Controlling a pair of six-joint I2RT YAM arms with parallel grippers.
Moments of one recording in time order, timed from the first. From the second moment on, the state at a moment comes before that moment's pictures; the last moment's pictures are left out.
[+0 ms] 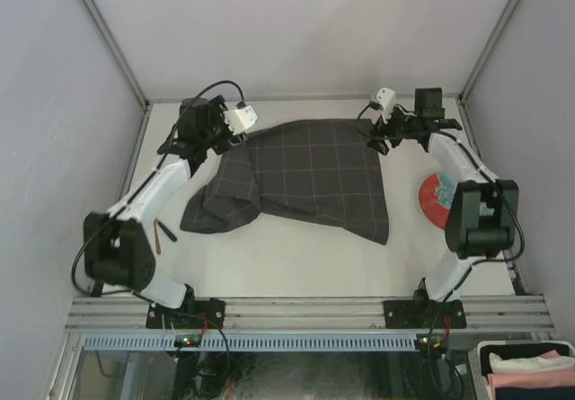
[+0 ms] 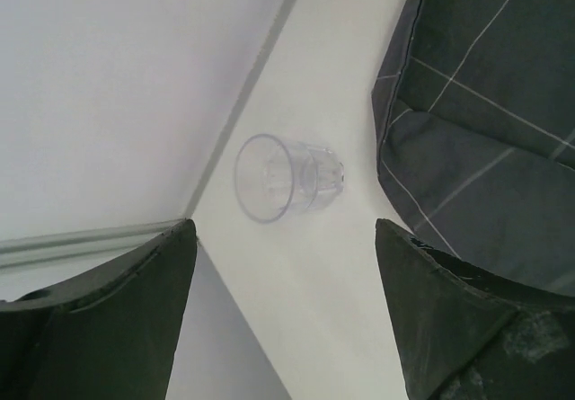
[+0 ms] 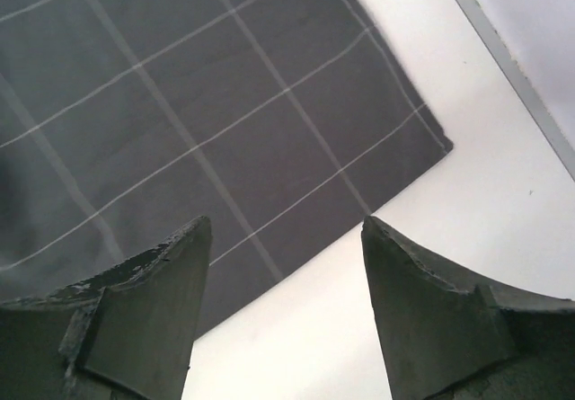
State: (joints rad) left arm -0.23 1.61 1.26 -0.16 0.06 0.93; right arm 0.02 1.82 1.45 -0.39 -0.69 -0.72
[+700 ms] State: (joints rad) left arm -0.27 0.80 0.76 -0.39 -0.05 0.76; right arm 0.24 1.28 0.83 -0.69 -0.67 -0.98
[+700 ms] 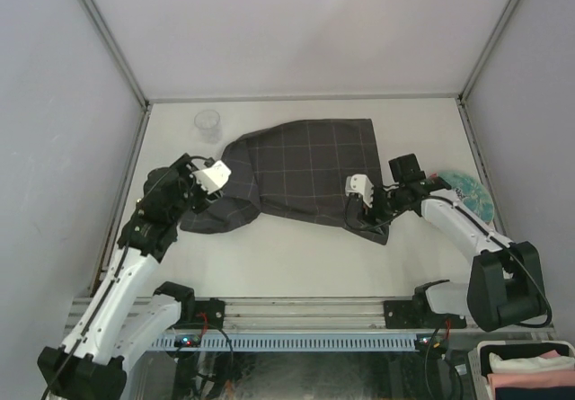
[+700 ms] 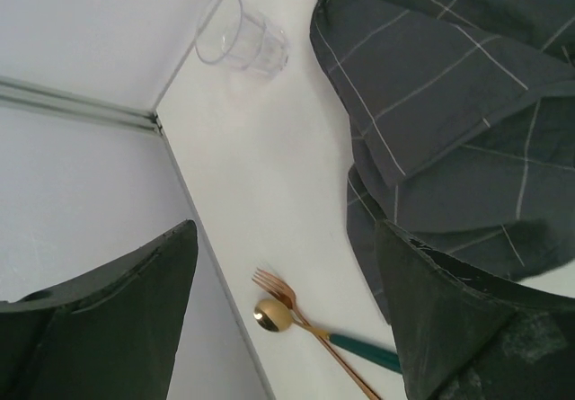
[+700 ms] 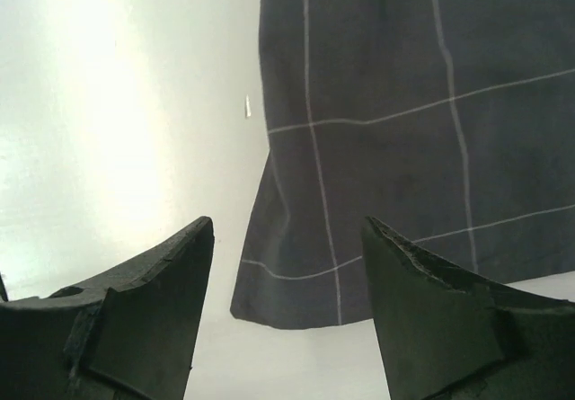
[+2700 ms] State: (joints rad) left arm -0.28 0.79 0.64 -0.45 -0.02 0.74; right arm 0.21 0.88 0.76 -1.09 -0.45 -1.05
